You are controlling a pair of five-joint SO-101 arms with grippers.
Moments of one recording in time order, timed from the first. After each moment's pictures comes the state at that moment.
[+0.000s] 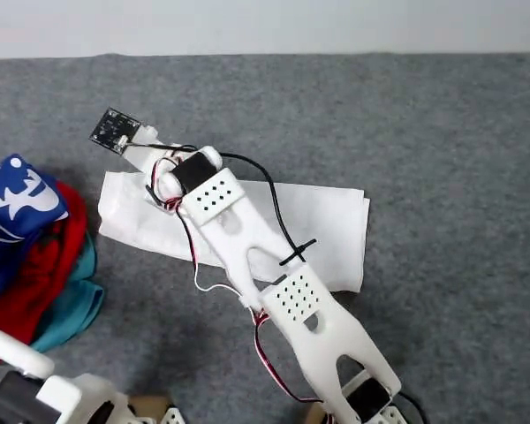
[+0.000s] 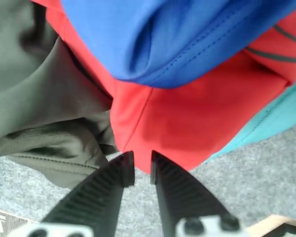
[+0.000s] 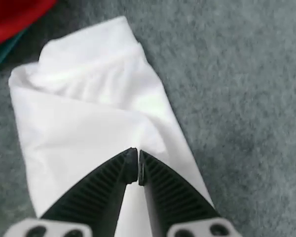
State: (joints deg) left arm -68.1 -7.3 18.2 84.4 -39.2; right arm -43.6 65.5 -79.6 76.7 22.0
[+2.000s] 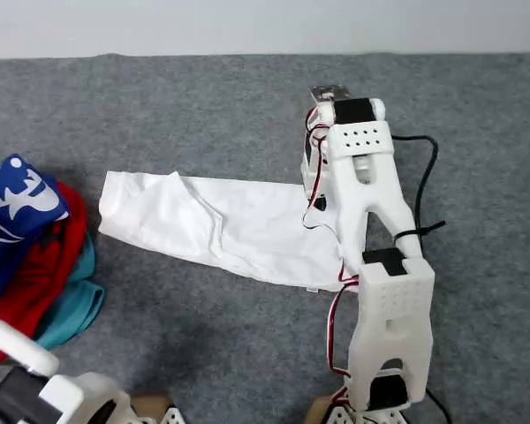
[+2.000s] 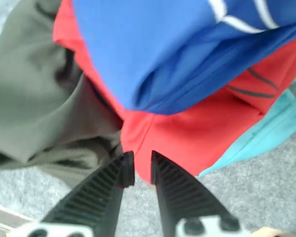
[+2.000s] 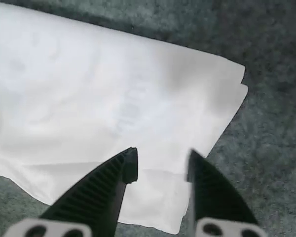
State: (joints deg) left arm -62.7 -7.3 8.1 89.4 -34.9; right arm -11.4 36.1 -38.2 100.3 -1.9
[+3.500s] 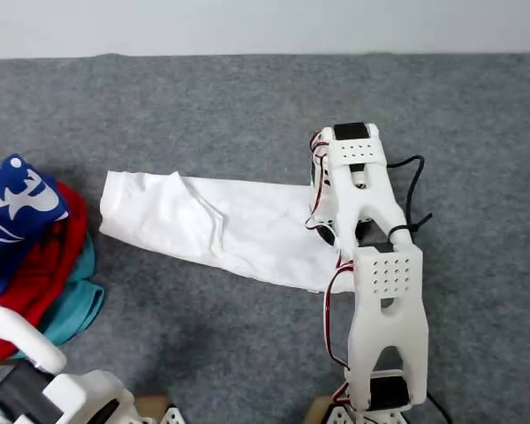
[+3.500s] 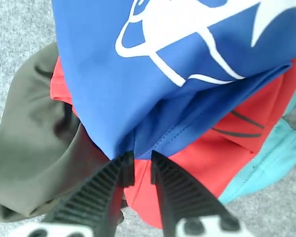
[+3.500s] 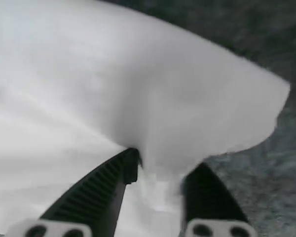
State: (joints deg) left arm -56.6 -7.3 10.5 81.1 -34.8; right arm -9.4 52.3 -38.9 100.5 2.6
